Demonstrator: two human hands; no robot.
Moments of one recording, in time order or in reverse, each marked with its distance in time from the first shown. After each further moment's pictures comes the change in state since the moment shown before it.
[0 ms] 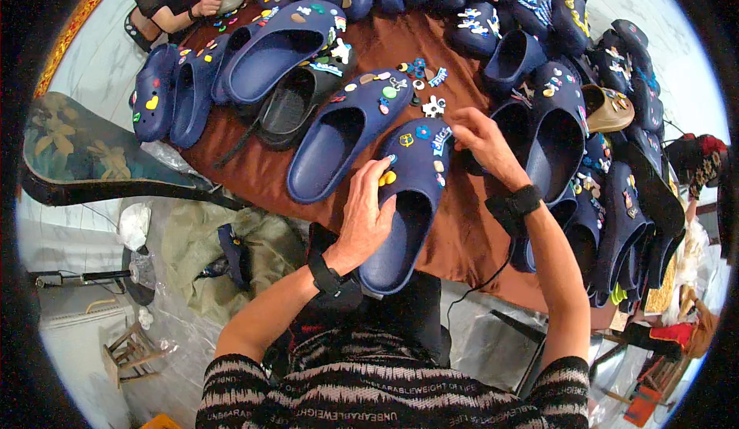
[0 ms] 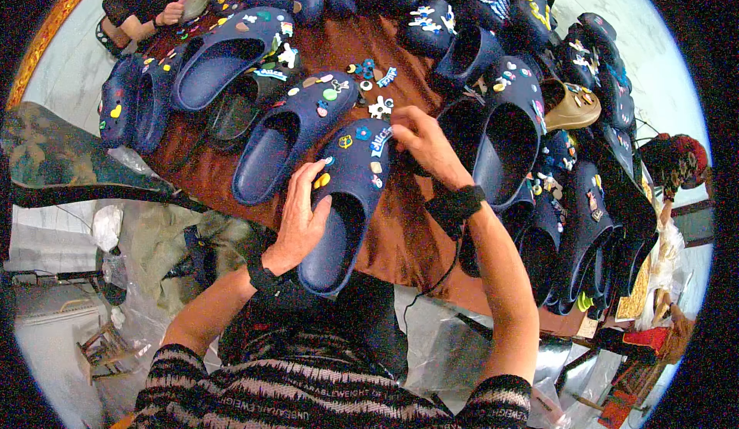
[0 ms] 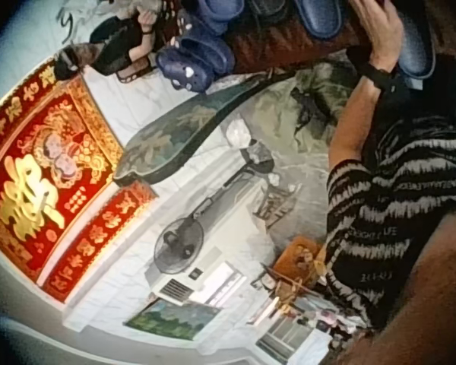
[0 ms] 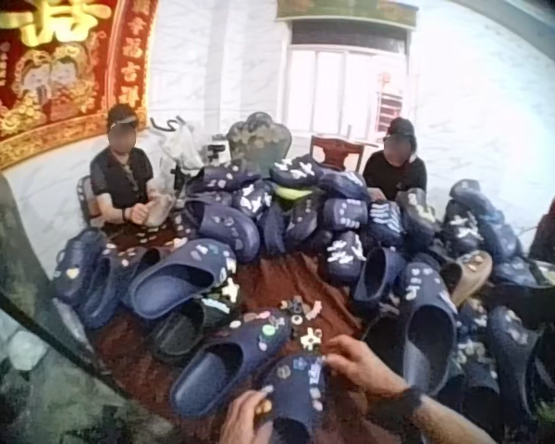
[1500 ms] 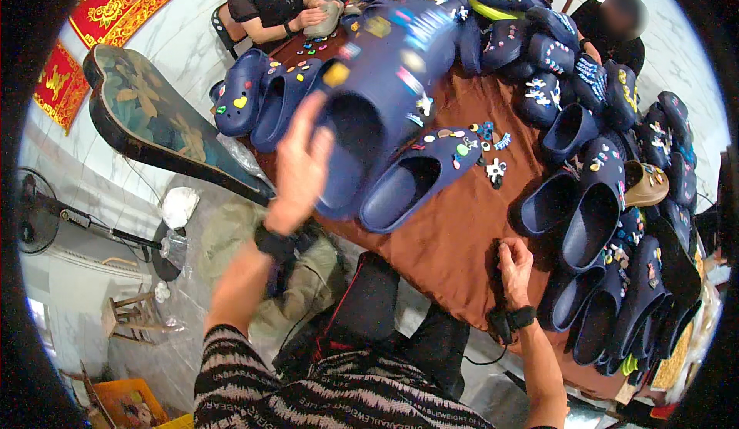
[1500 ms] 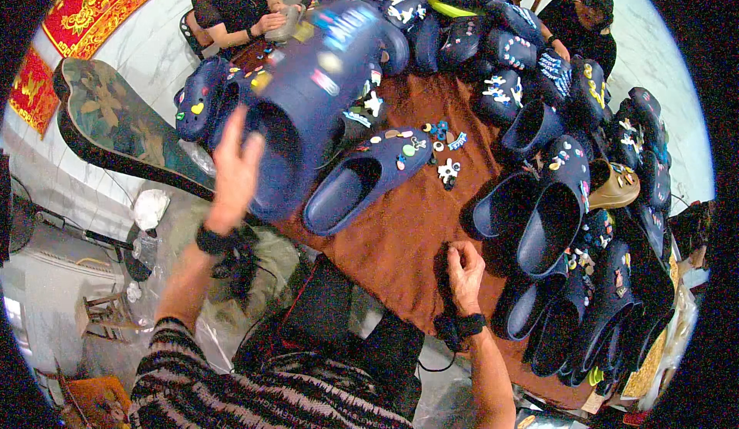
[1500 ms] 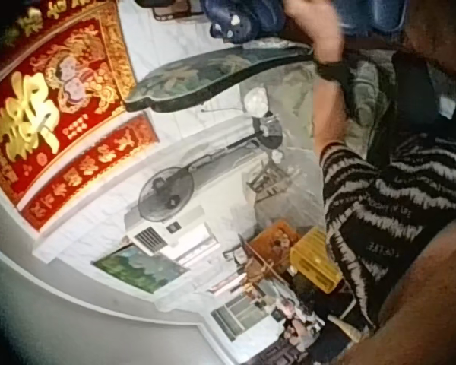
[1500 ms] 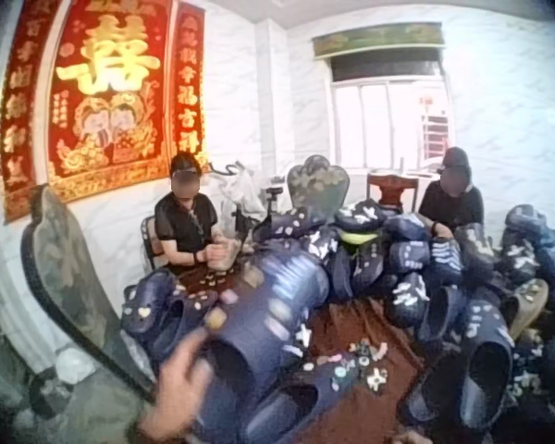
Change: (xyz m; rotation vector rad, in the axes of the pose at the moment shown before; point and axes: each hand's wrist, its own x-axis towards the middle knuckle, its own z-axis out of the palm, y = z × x) left_hand 0.080 0.009 -0.194 0.315 0.415 0.036; right_hand -0.104 0.063 0.063 0.006 0.387 0.131
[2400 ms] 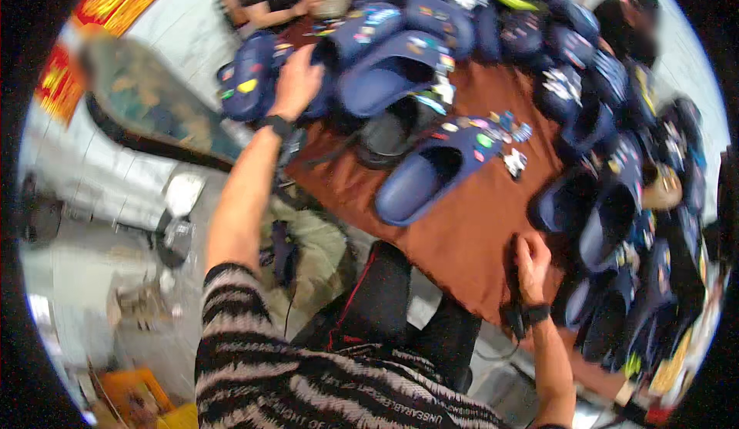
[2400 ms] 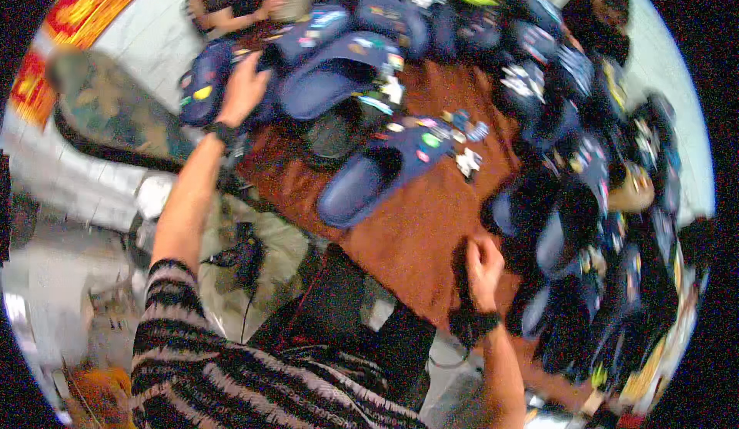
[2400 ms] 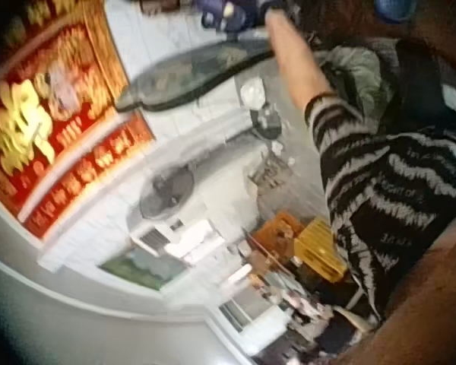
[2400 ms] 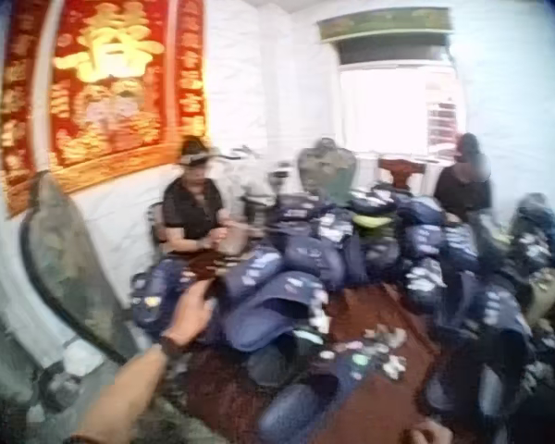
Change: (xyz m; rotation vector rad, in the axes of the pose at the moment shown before) left_hand 0.122 -0.188 0.032 0.368 -0.036 0.145; right_hand -0.002 0.004 -0.006 -0.102 0.059 -0.042
